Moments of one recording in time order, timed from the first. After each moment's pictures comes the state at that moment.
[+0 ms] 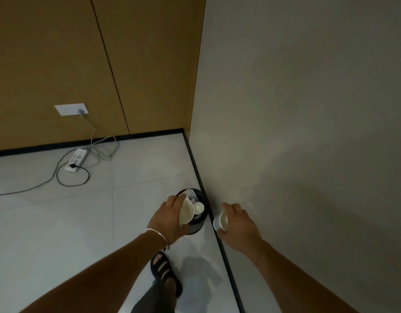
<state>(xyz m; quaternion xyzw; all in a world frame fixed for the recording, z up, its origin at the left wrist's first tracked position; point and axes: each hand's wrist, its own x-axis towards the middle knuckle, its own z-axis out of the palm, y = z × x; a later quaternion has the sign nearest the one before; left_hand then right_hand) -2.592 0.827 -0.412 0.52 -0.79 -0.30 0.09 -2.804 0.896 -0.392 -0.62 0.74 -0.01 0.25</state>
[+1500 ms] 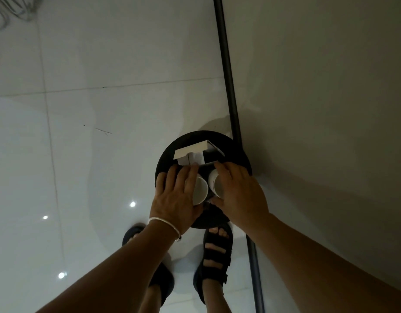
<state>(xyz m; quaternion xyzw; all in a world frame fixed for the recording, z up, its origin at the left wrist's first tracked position) -2.686 0.667 -0.934 0.57 -0.81 -0.16 -0.02 -2.857 0.660 -0.902 -0.72 0.64 0.08 0.25</state>
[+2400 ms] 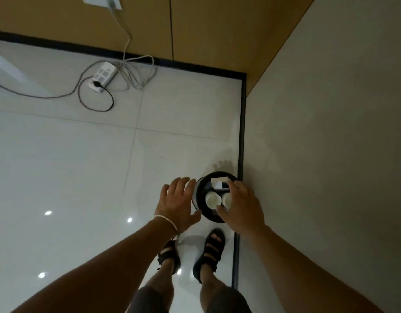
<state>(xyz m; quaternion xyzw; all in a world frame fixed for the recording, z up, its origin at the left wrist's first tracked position) -2.580 0.675 -0.633 0.64 -0.74 -0.22 -0.04 -2.775 0.653 -0.614 -0.71 0.65 0.10 0.27</state>
